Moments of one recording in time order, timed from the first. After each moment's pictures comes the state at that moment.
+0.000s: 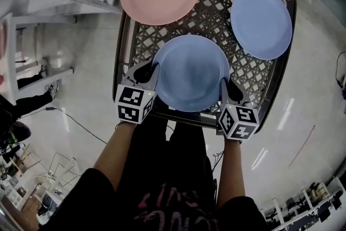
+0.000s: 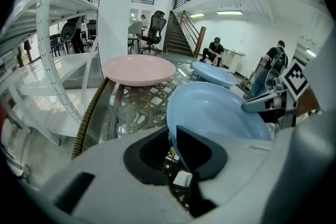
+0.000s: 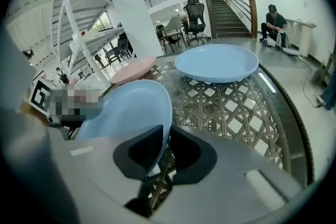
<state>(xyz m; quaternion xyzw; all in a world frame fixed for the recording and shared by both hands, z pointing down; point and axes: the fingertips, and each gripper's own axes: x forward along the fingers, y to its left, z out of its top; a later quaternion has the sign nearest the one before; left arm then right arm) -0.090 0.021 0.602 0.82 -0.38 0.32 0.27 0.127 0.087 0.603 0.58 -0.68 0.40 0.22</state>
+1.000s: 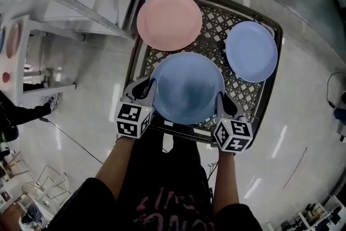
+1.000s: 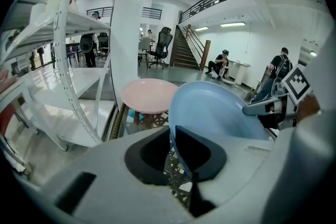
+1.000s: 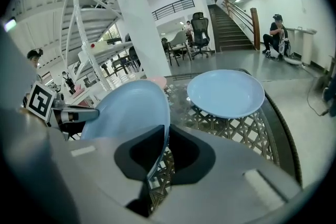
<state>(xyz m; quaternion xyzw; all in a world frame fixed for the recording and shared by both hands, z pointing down) -0.113 0.003 0.527 0.83 -0.43 0.27 0.24 0.110 0.054 0.533 0.59 -0.71 0.35 0.17</state>
